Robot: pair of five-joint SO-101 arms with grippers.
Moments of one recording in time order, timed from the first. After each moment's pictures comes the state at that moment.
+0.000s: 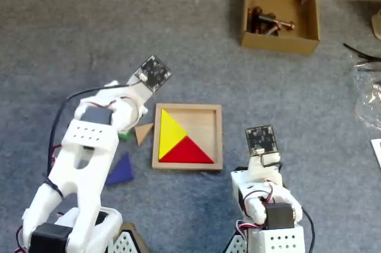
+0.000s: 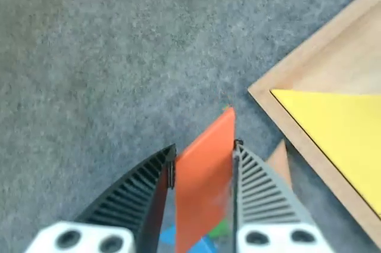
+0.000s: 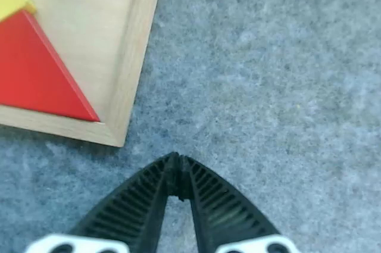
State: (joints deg) left arm 2.9 -27.6 45.0 46.5 -31.3; right arm -8.2 -104.7 95.7 72.6 7.8
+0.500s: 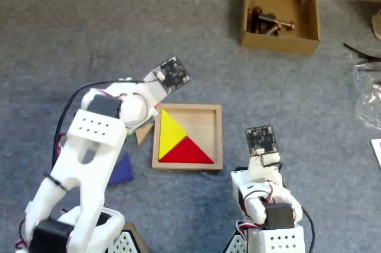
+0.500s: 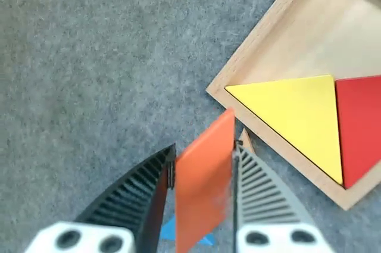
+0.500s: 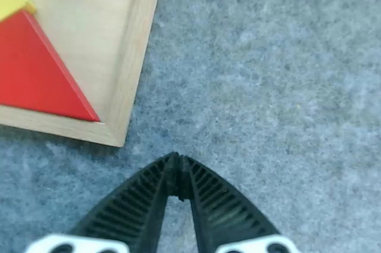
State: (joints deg) left arm 8.0 -23.3 32.6 61.3 -36.3; right arm -8.2 -104.7 95.7 72.6 7.8
